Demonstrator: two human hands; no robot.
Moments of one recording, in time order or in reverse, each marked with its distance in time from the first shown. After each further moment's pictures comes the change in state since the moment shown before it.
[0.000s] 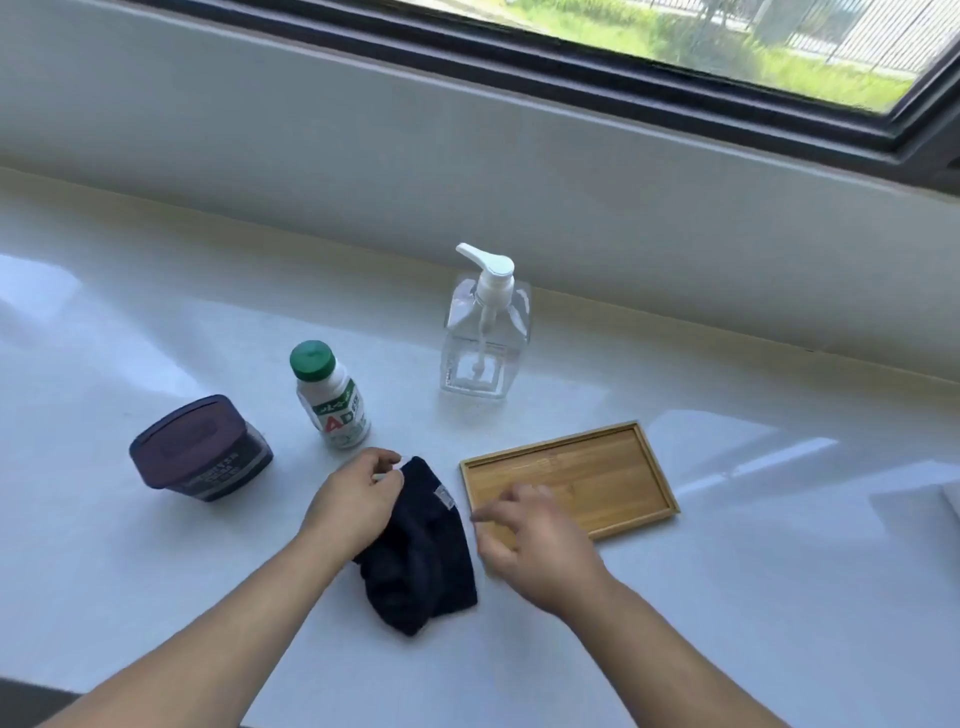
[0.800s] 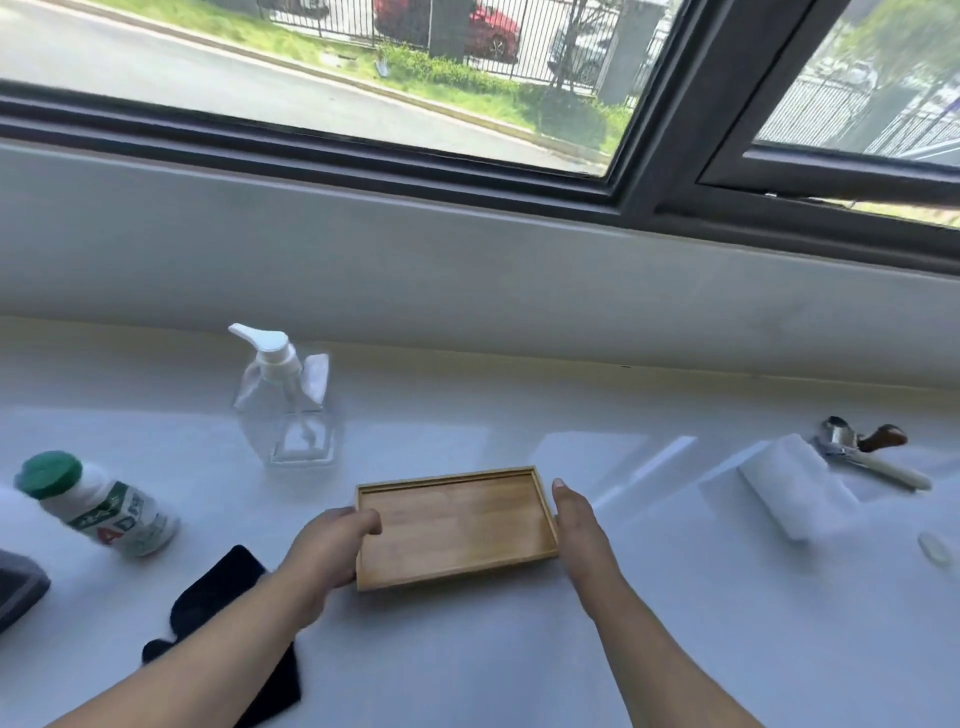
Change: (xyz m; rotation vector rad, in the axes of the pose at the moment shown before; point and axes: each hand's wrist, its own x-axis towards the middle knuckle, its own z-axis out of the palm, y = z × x) left_hand -0.009 0.134 0.122 -0.455 -0.281 -0.232; right_hand -0.056 0.182 -0.121 0.839 0.471 0.696
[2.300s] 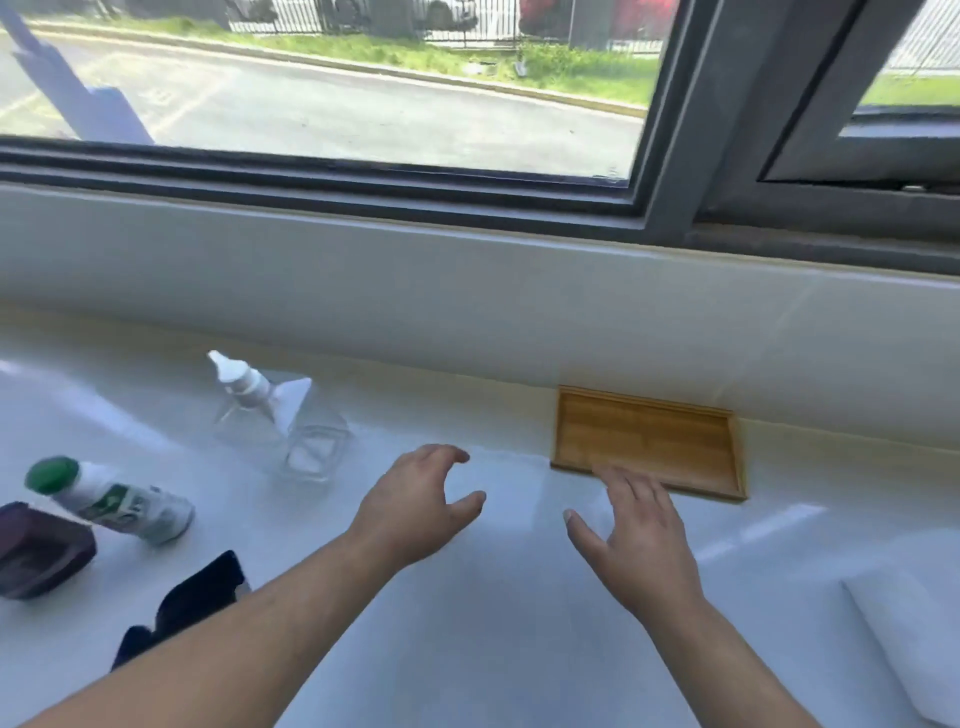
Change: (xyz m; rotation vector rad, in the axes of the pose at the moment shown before) left_hand 0.004 0.111 0.161 0.985 0.292 0.591; right_hand 0.138 -0.037 -0.109 -0.783 -0.025 -0.671
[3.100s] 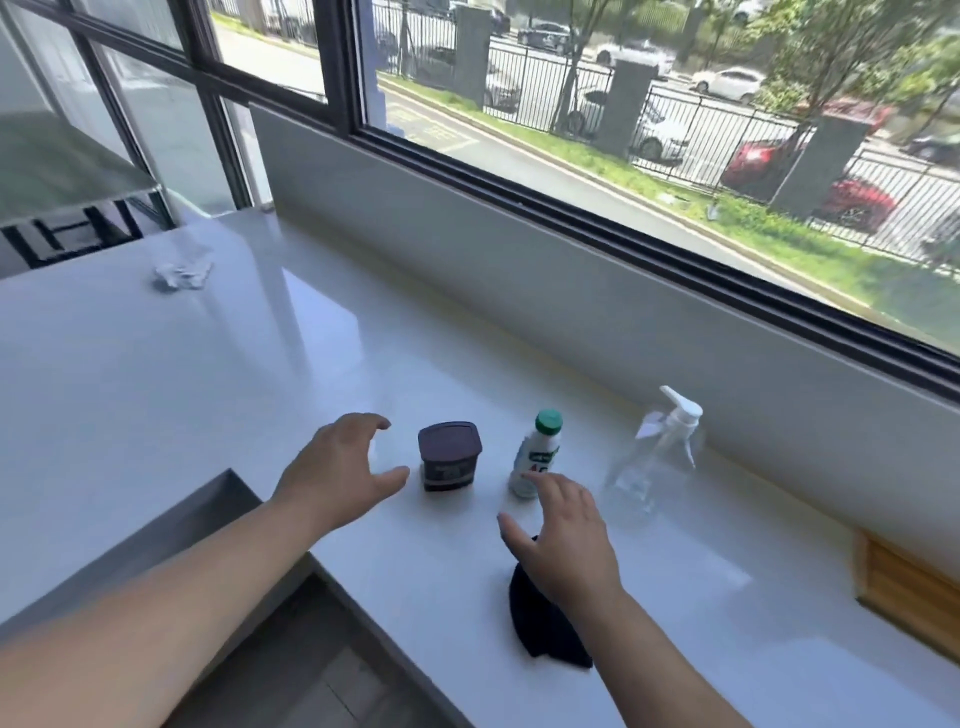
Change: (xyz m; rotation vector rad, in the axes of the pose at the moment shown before) left_hand -0.335 -0.445 -0.247 -0.108 0.452 -0.427; right_hand -0.180 -0.501 0.163 -0.014 -0.138 -0.552
